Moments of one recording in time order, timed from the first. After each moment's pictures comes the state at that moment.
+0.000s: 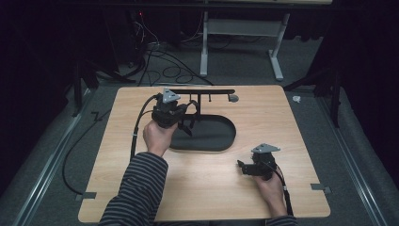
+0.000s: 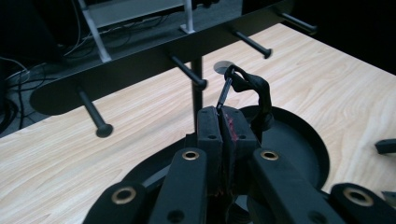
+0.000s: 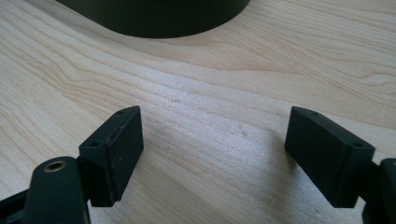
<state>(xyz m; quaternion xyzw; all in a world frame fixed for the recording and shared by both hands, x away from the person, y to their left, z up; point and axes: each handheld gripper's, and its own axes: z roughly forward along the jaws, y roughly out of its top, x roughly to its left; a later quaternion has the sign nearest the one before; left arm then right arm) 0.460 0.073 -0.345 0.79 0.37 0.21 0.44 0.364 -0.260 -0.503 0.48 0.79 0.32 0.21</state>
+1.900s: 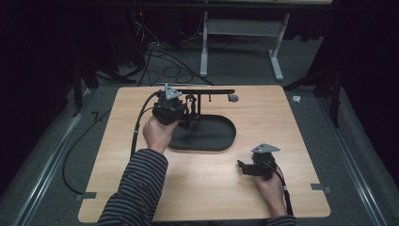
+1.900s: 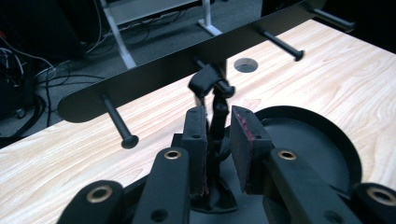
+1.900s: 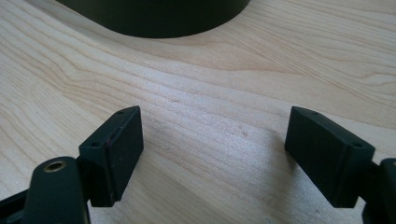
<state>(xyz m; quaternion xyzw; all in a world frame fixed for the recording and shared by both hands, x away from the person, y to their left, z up) 0.466 0.068 -0.342 0.79 0.37 0.24 0.41 0.364 -0.260 -0.503 0.48 0.79 0.32 0.21</state>
